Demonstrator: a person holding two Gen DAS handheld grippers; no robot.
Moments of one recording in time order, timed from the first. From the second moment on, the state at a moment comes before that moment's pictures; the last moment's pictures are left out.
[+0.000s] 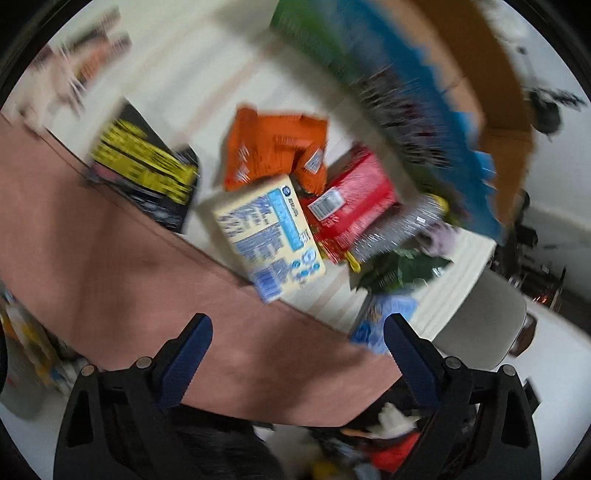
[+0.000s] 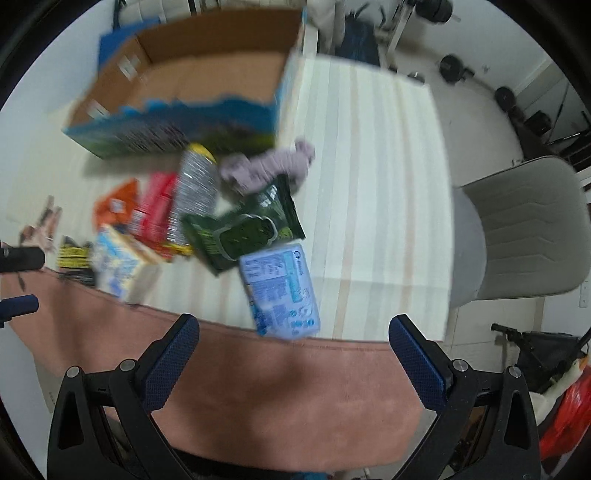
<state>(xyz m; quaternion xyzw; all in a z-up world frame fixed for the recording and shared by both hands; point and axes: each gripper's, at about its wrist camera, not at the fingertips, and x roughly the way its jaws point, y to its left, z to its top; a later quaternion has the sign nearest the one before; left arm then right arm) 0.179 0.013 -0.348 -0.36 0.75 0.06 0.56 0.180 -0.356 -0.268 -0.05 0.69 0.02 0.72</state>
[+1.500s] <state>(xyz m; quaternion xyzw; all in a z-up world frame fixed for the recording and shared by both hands) 0.087 -0.143 -0.363 -0.04 0.72 0.08 0.69 0.099 -0.368 -0.357 0.05 0.78 0.06 0.62</state>
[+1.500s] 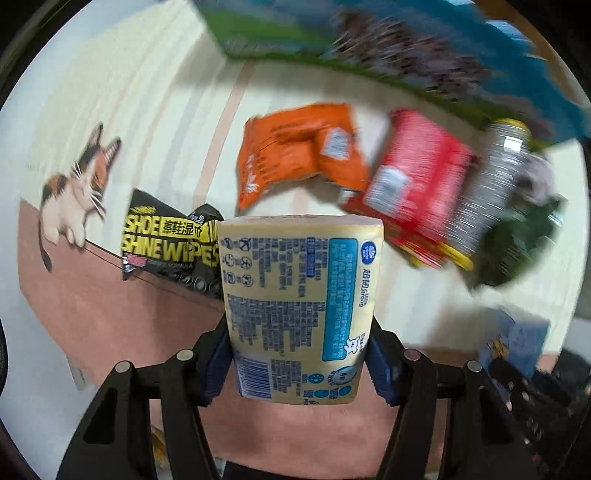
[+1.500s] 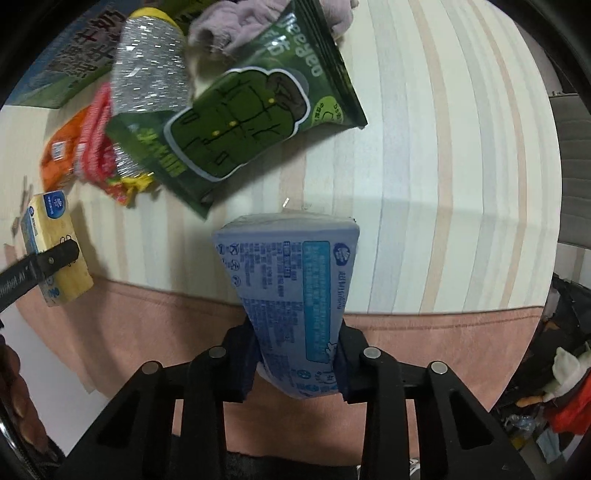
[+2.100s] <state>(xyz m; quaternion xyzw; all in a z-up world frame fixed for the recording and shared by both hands) 0.330 -0.127 -0.175 -0.05 0.66 -0.08 0.75 0.275 -0.355 -0.137 0.13 0.66 0.11 0.73</state>
